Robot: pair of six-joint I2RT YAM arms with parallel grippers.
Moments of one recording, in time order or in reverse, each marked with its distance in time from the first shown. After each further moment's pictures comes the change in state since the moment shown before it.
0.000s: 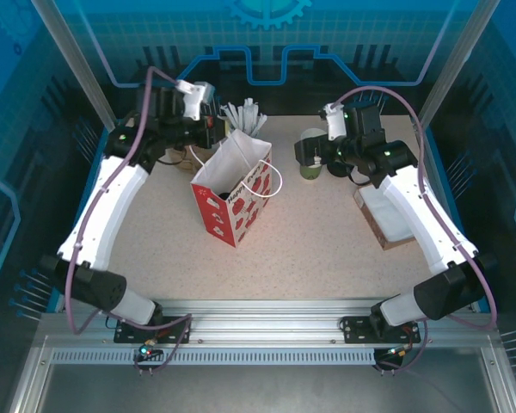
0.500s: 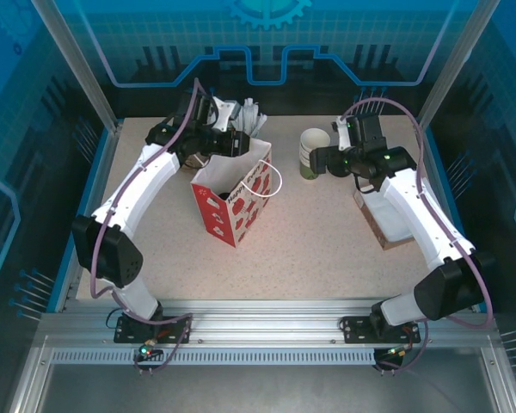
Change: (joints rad) left arm -0.058 0.176 -0.043 0.053 -0.050 0.021; right arm -0.072 -0.010 -0.127 -0.021 0.133 0.035
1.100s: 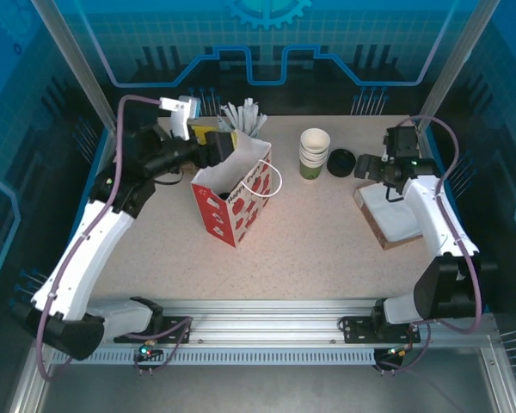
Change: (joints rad) left arm -0.001 -0.516 -0.302 0.283 0.034 -0.178; right arm -0.311 -0.027 -0.181 0.011 0.101 0.116
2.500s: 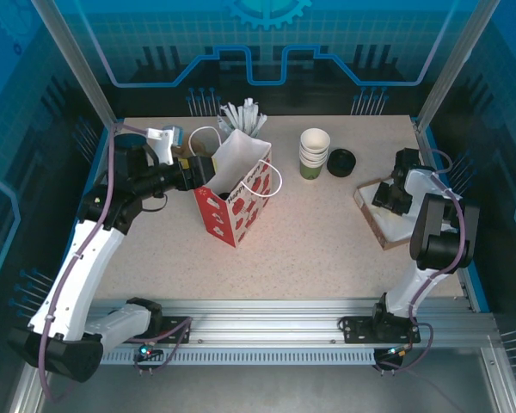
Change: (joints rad) left arm 0.124 -0.116 -0.171 -0.187 0.027 -0.035; right arm -0.193 0.370 -0.071 0.050 -0.126 -0.002
